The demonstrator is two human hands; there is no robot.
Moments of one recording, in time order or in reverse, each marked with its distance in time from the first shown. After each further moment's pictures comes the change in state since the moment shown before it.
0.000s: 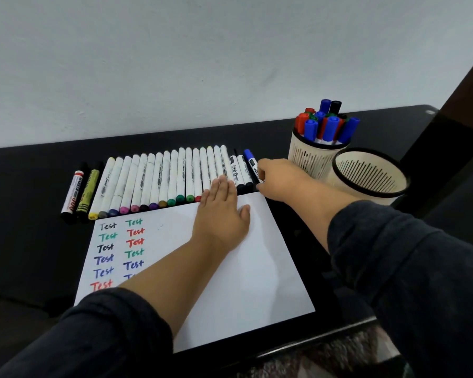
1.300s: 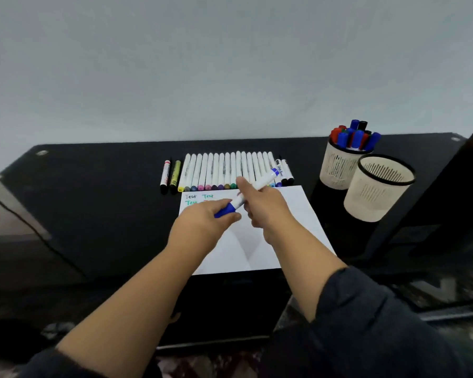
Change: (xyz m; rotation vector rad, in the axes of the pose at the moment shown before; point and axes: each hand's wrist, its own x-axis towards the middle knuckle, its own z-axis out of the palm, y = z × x) left_hand -0.165 -0.047 -0.125 -0.422 0.020 -0.370; right_hand -0.149 -0.140 0.005 1.363 -0.023 0.214
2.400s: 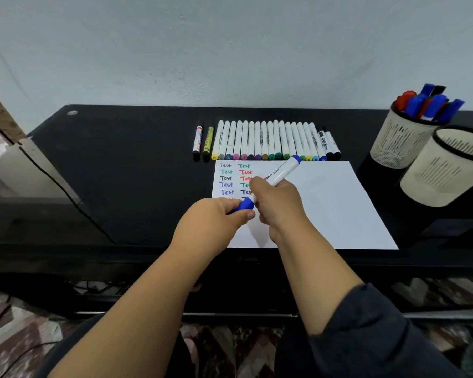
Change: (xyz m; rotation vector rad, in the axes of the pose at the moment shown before) left_hand -0.021 -0.064 -0.004 -0.107 -0.035 -0.059; right_hand -0.016 0.035 0.063 0.061 0.018 0.053
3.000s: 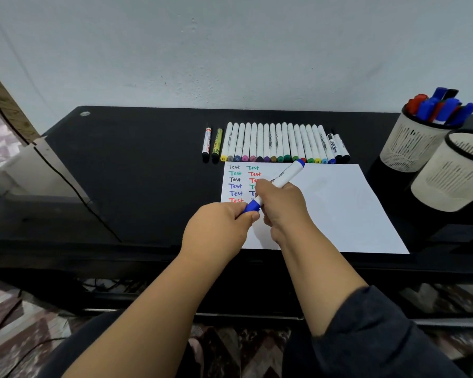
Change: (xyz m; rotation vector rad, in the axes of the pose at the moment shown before) left_hand -0.010 0.001 0.000 0.125 0.056 -0.034; right_hand 0.000 0.002 0.009 0.034 0.016 0.040
